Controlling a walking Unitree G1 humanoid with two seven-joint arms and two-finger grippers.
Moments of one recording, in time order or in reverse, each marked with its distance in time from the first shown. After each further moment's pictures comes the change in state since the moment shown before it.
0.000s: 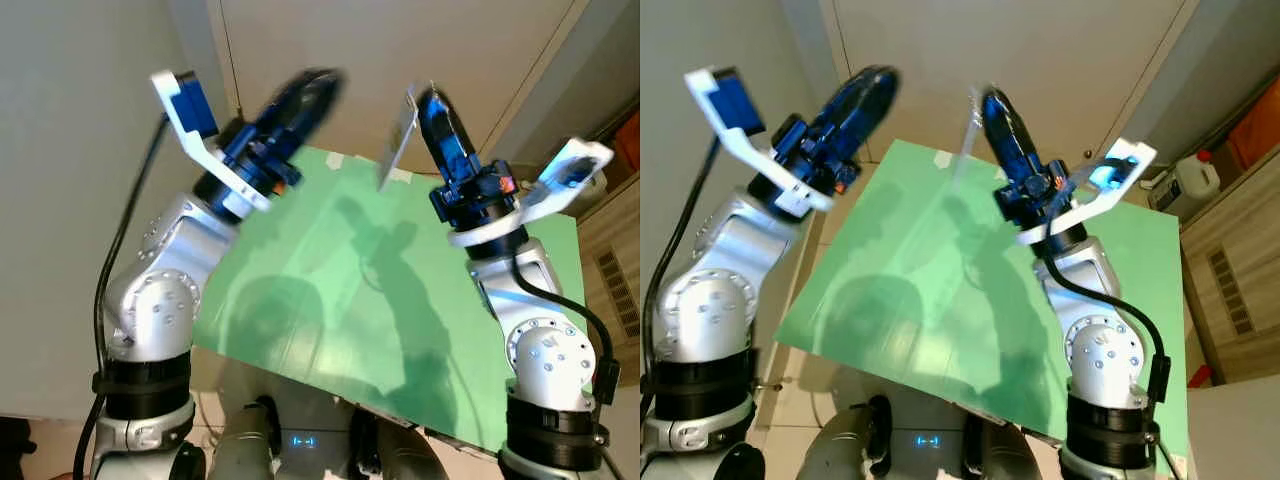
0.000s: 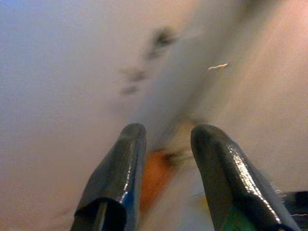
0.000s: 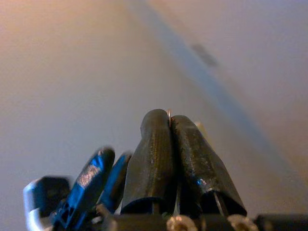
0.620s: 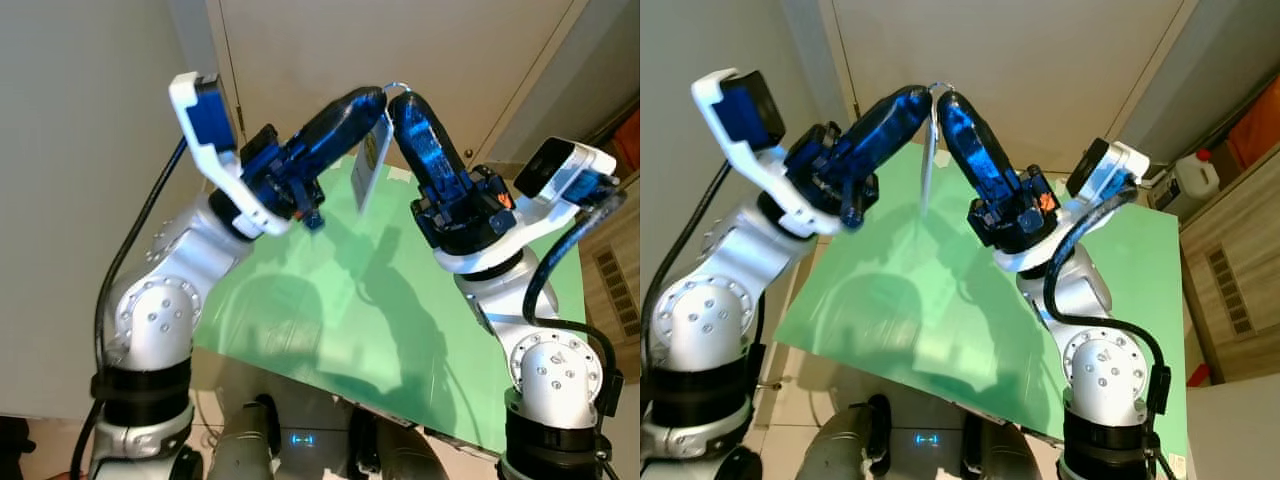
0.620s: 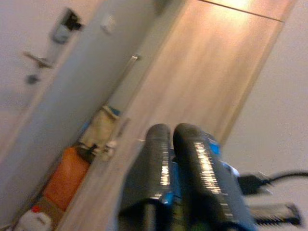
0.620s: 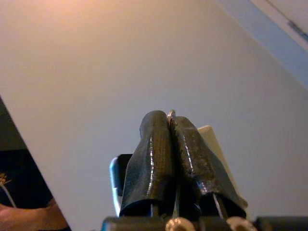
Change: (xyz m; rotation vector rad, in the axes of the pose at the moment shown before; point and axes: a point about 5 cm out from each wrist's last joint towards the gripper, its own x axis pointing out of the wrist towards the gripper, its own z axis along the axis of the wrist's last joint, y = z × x) left arm 0.005 -0.040 0.004 -0.177 0.017 -0.369; right arm 0.000 0.043 -0.008 0.180 0.038 0.345
